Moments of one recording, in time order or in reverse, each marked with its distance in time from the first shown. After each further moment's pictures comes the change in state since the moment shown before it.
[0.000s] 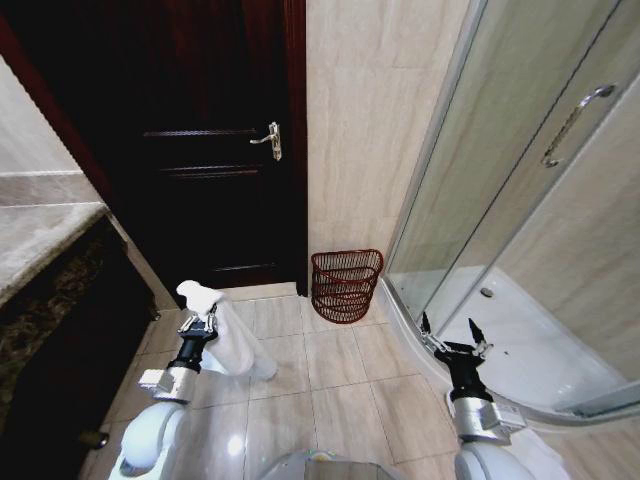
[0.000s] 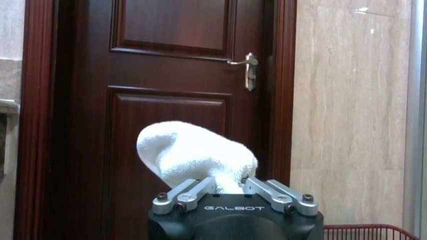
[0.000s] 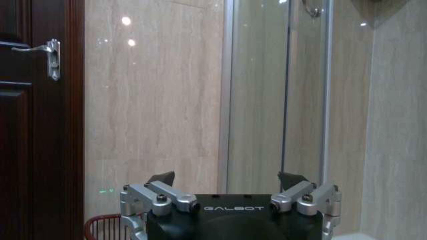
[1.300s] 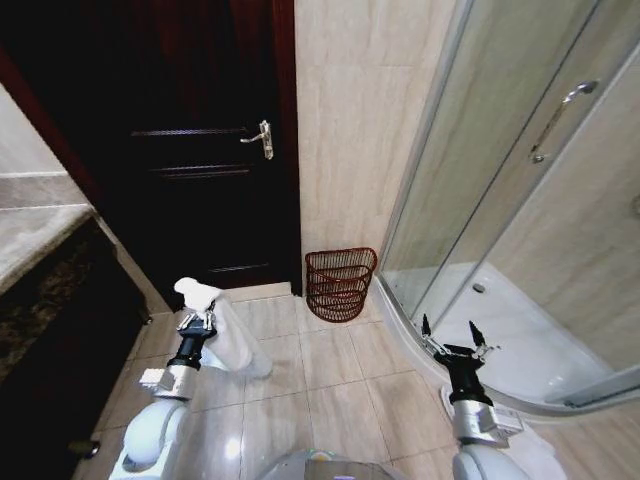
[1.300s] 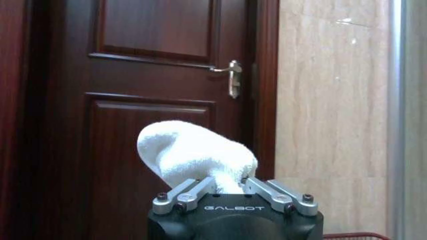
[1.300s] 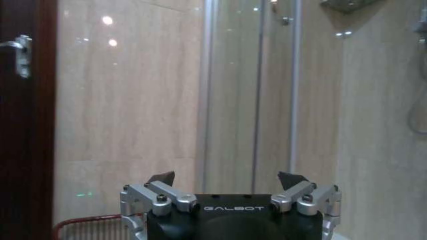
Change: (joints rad) left arm -0.008 0.001 0.002 -0.003 0.001 -0.022 -0.015; right arm -0.002 0.004 0.005 -0.015 -0.015 0.034 0.013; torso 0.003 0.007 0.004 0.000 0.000
